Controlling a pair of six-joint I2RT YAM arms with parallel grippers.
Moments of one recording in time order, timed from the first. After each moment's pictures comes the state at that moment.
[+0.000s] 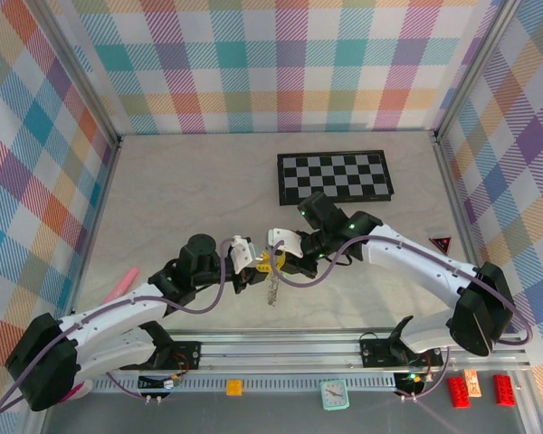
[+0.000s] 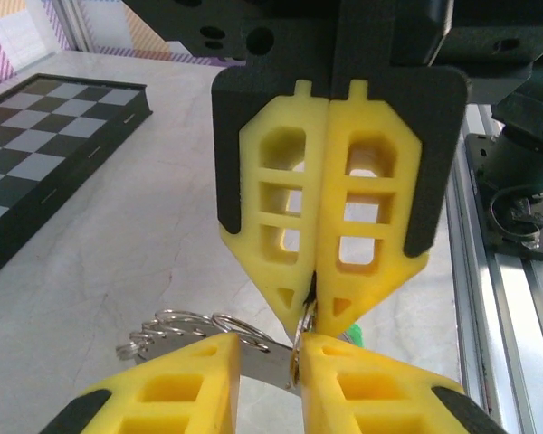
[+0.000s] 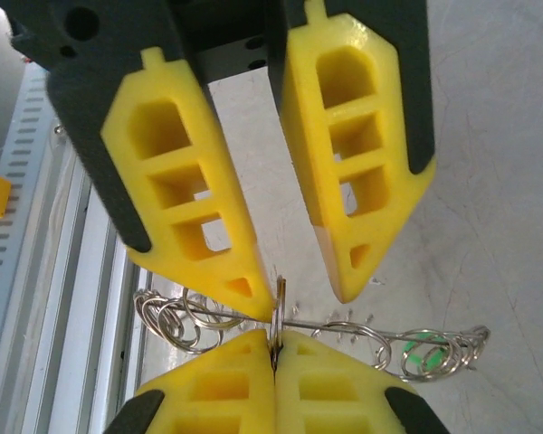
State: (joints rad) left arm -0.76 0.99 0.43 0.23 0.49 0.20; right arm 0.82 1.37 1.08 -0.71 -0.55 -0.62
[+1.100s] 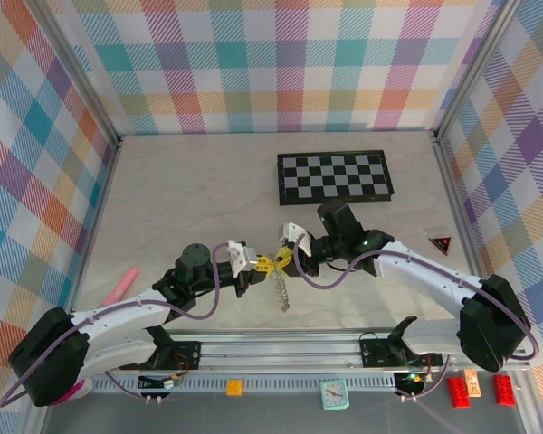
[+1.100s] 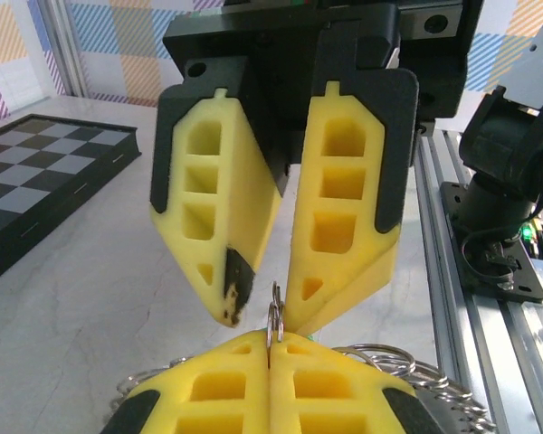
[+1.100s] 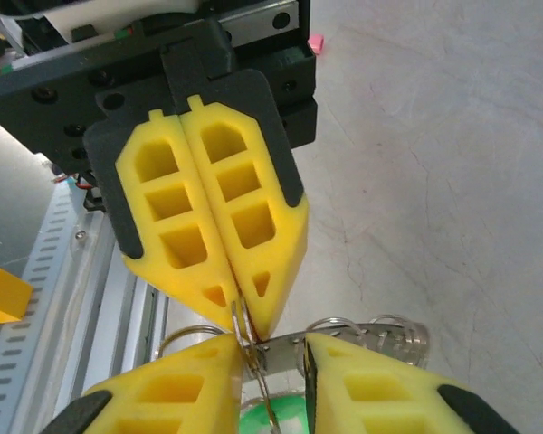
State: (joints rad) left arm -0.76 1.02 0.29 0.56 0.53 0.07; right arm 0.73 1.26 0.80 -0.25 -0.76 -0.38
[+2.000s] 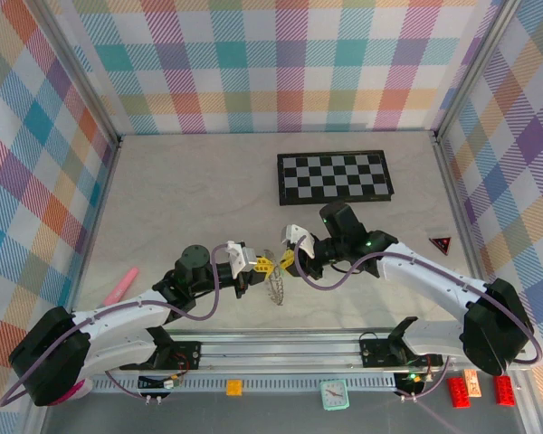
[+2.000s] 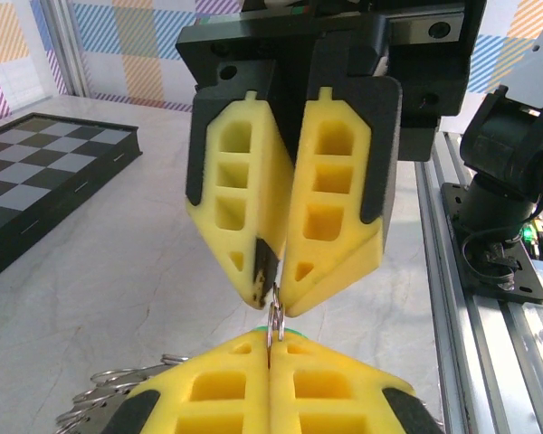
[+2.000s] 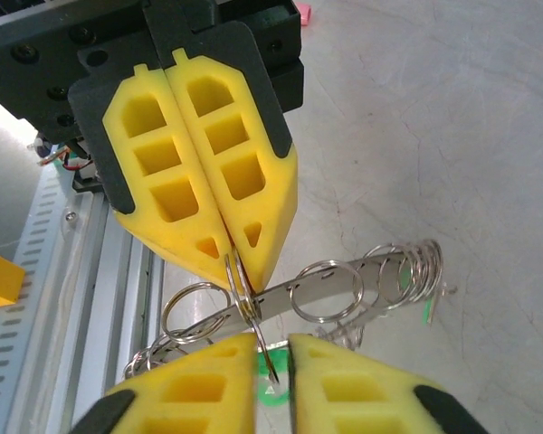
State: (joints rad) left arm -0.76 1.02 0.28 0.58 0.53 0.07; right arm 0.72 1.23 0.80 -0.33 -0.71 -0.40
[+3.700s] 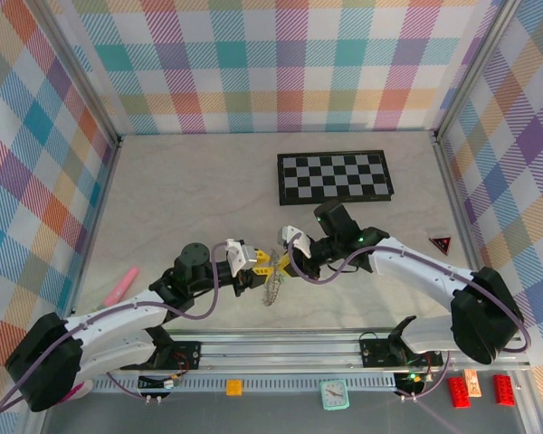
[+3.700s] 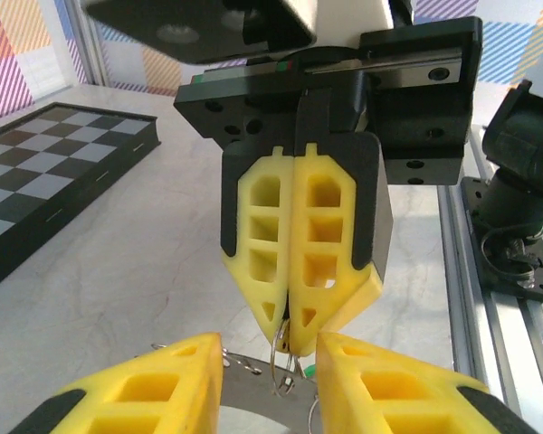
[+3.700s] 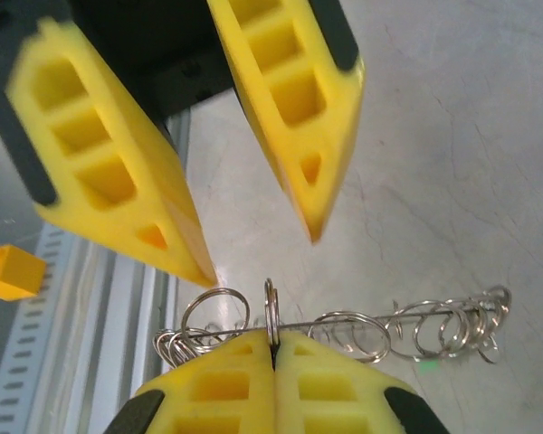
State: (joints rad) left arm -0.76 0.97 0.33 0.42 0.48 0.11; right arm 0.71 1.31 0.83 -0.37 -0.74 -0.42
